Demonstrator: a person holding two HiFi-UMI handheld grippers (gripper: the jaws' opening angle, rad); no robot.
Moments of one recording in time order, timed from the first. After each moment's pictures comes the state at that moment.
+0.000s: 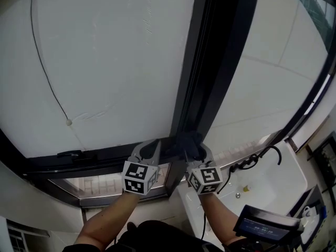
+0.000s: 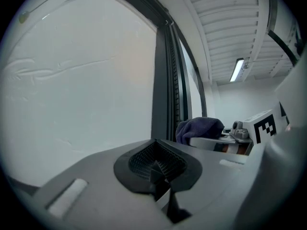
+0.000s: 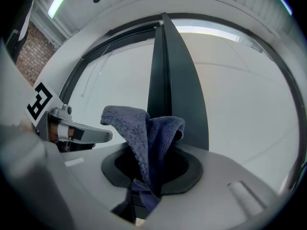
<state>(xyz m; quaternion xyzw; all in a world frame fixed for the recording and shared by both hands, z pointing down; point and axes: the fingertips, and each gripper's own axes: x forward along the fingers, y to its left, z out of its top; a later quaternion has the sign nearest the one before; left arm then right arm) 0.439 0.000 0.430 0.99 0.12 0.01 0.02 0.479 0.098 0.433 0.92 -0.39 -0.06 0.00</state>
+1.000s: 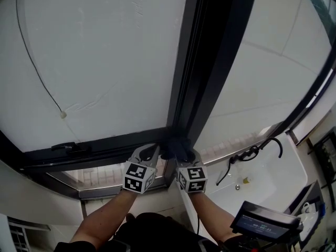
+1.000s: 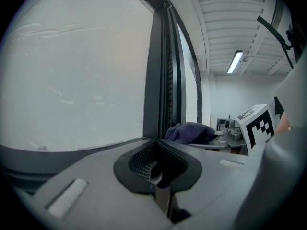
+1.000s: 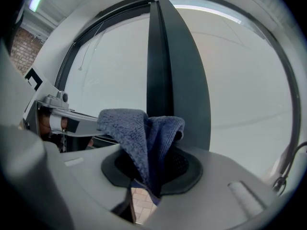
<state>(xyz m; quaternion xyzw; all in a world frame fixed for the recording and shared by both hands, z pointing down) 0.437 0.020 0.517 0.98 0.15 0.09 0.00 0.479 0.093 0.544 0.92 -0.38 0.06 0.02</state>
